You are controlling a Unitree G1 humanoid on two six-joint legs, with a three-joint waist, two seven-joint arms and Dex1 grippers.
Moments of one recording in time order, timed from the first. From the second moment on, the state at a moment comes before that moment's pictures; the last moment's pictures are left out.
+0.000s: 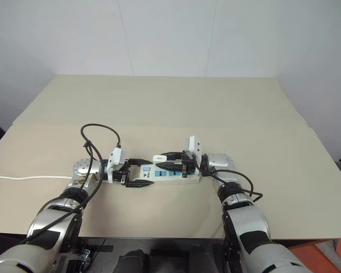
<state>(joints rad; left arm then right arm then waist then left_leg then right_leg) -0.75 0.37 -0.09 1.14 -0.22 -0.52 -1.55 -0.83 -0.18 0.07 1.10 0.24 -0.47 1.40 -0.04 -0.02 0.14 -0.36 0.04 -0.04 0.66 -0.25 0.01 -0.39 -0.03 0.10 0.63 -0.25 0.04</state>
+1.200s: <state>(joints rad) -0.74 0.37 -0.11 1.10 -0.26 -0.50 -1.54 -0.88 -0.24 0.06 1.18 0.16 -0.54 1.37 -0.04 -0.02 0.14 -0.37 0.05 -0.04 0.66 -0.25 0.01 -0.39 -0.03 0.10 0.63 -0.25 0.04</state>
